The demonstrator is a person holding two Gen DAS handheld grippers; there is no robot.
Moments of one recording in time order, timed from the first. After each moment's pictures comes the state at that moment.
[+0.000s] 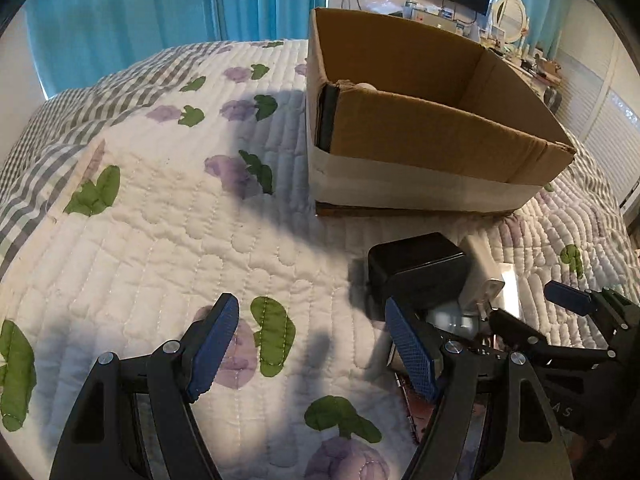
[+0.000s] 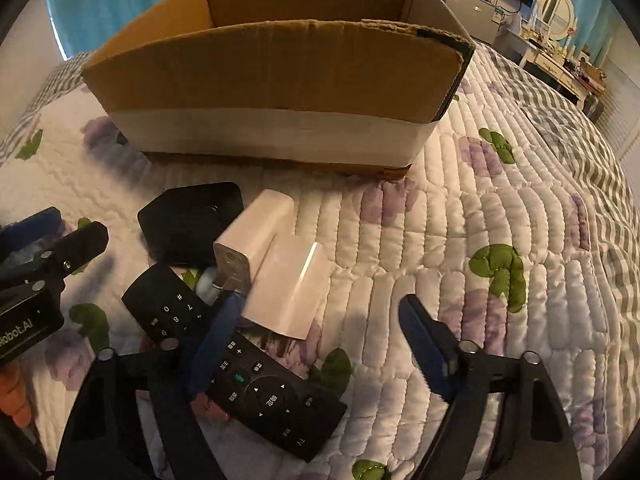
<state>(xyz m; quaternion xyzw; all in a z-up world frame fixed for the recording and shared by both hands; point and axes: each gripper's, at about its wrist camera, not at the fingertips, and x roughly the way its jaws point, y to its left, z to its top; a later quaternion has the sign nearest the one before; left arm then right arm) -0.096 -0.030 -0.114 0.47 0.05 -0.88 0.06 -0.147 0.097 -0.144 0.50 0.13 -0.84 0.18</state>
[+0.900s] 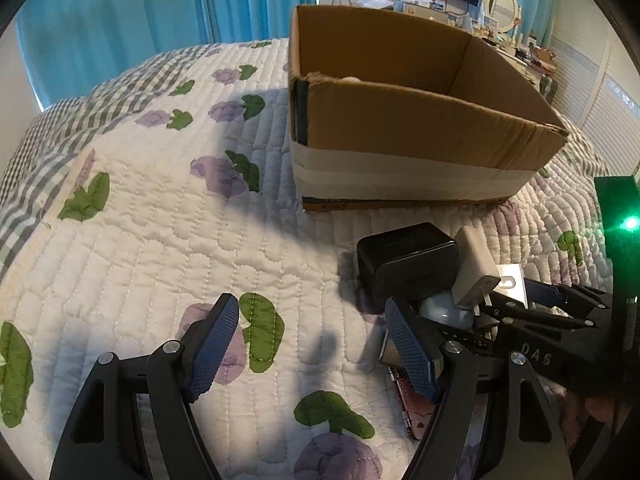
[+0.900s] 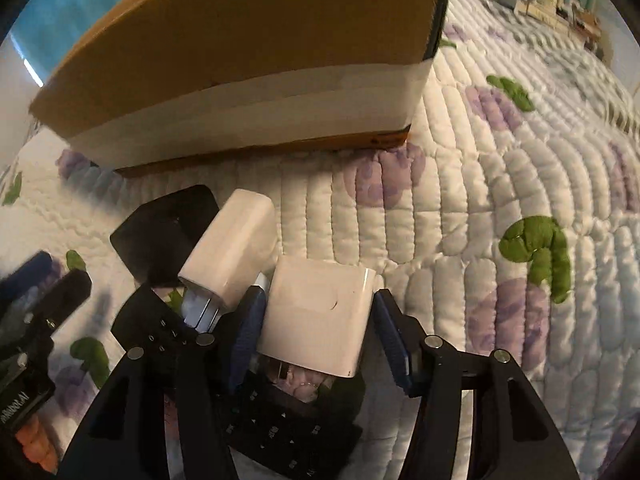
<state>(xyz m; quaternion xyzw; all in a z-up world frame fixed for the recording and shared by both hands) -0.094 -0.021 -0.110 0.47 0.03 -0.88 0.05 -0.164 0.129 -0.154 0.54 0.07 -0.82 0.17</state>
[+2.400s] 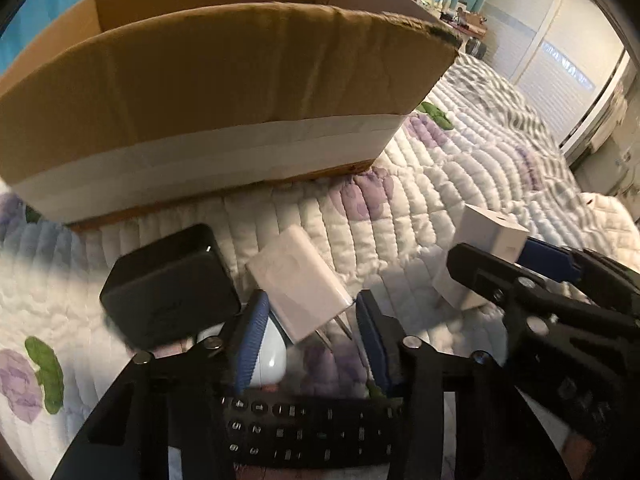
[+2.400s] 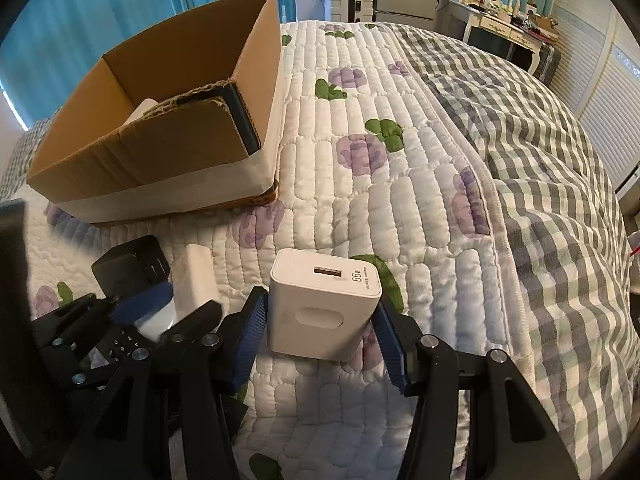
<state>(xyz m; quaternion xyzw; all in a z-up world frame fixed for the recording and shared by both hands) -0.137 0.082 -0.146 0.52 0.05 -0.85 -0.11 -0.177 0.167 -0.112 0.51 0.05 -0.85 0.11</state>
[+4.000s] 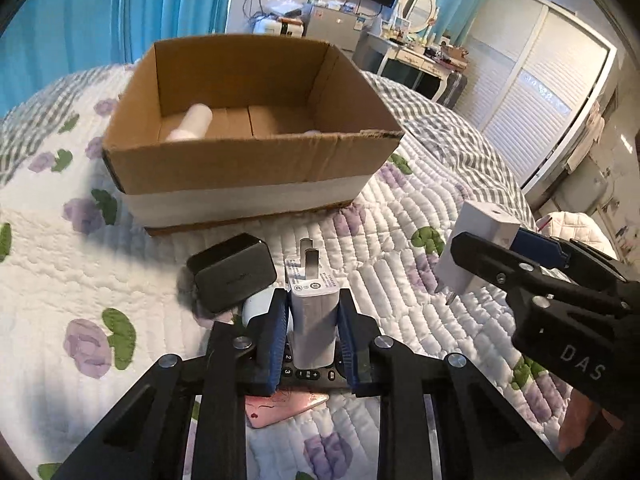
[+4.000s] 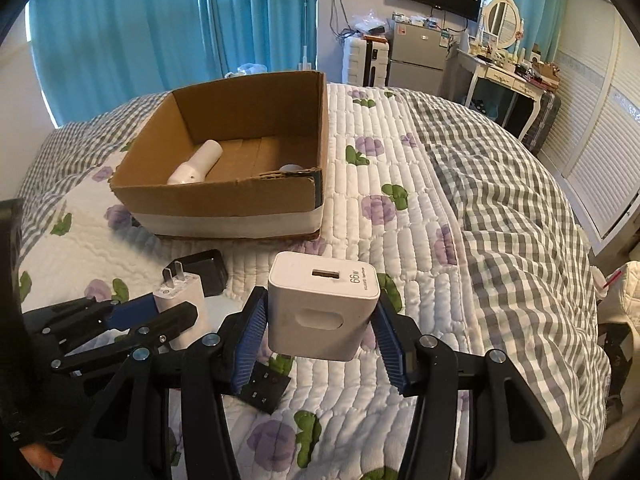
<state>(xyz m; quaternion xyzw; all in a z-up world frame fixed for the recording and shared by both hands) -0.078 0.045 -0.073 0.46 0.07 -0.88 -0.12 -0.120 0.150 -0.039 0.43 0.08 -0.89 0.13</state>
